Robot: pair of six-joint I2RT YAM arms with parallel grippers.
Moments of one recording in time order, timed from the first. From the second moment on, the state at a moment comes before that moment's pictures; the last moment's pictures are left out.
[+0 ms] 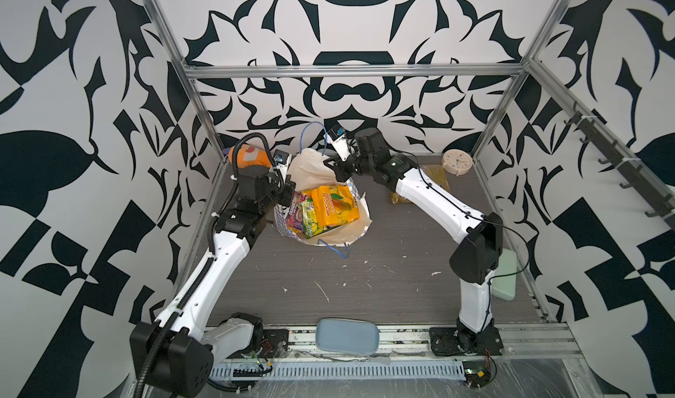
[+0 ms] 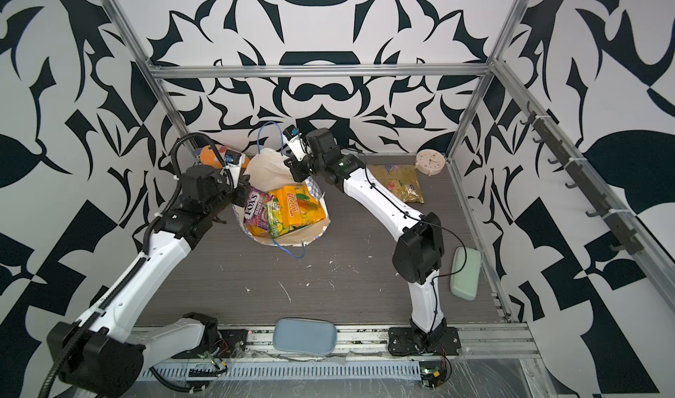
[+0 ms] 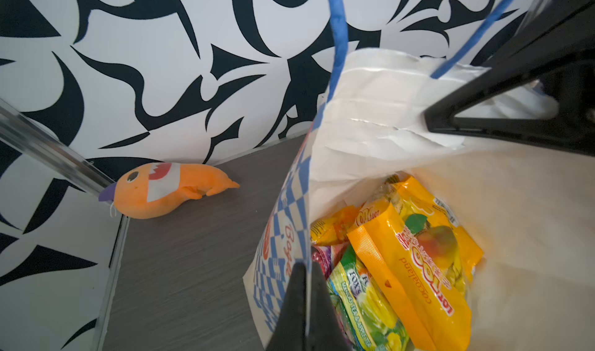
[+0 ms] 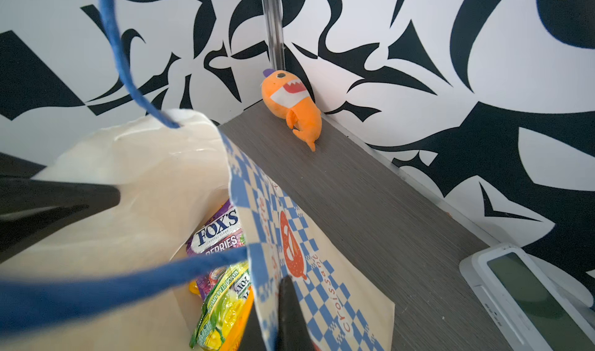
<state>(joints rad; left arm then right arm) -0.30 1.12 1.04 -0.28 0.04 0.16 0.66 1.93 1.92 -0.43 -0.29 -0.03</state>
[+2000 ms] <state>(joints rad) -0.55 0.88 0.77 -0.10 -0.09 0.13 0.90 1.91 1.49 -0.48 0.31 0.45</state>
